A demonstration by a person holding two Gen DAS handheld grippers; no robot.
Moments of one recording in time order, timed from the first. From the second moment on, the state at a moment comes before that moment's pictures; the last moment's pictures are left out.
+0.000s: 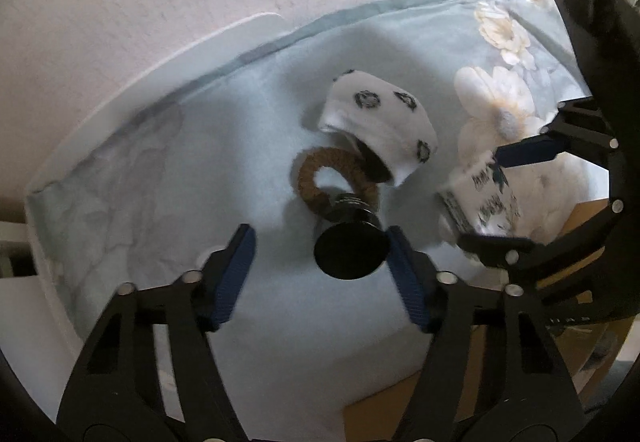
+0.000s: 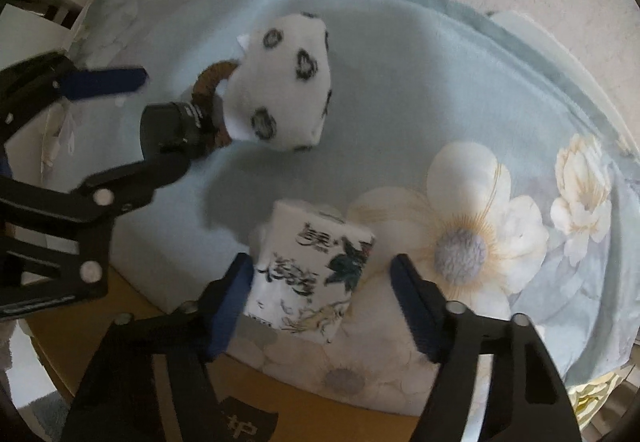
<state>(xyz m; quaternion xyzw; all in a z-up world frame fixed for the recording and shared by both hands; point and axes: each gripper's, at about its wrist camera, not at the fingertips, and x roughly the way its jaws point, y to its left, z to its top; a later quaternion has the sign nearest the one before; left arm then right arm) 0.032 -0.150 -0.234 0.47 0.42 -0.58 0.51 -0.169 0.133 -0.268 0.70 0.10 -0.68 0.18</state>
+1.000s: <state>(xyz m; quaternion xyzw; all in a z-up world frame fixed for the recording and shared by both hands) 0.022 -0.111 -0.149 0.47 0.37 -0.61 0.53 -0.118 0.176 -0.178 0.63 0.11 -0.74 0.19</state>
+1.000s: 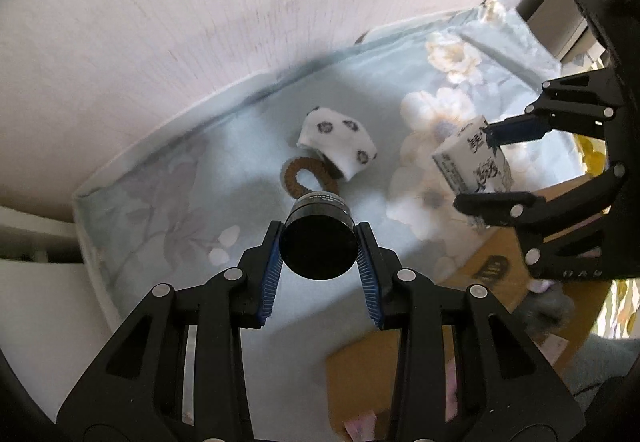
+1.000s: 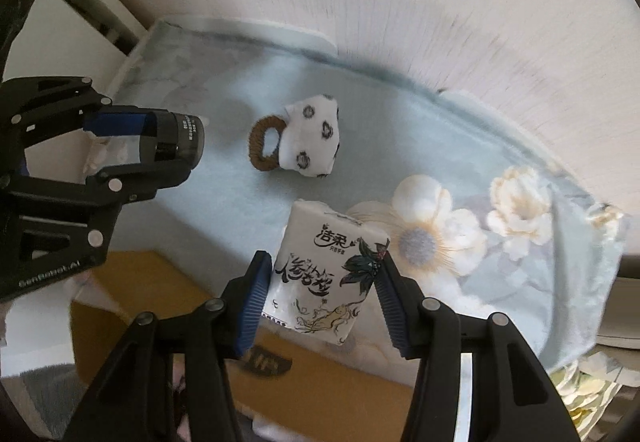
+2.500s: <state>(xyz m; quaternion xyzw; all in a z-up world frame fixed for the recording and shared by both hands) -0.059 0.047 -0.154 0.48 0.41 -0.60 0.50 0.032 0.176 -0.148 0.63 0.19 -0.70 0.28</state>
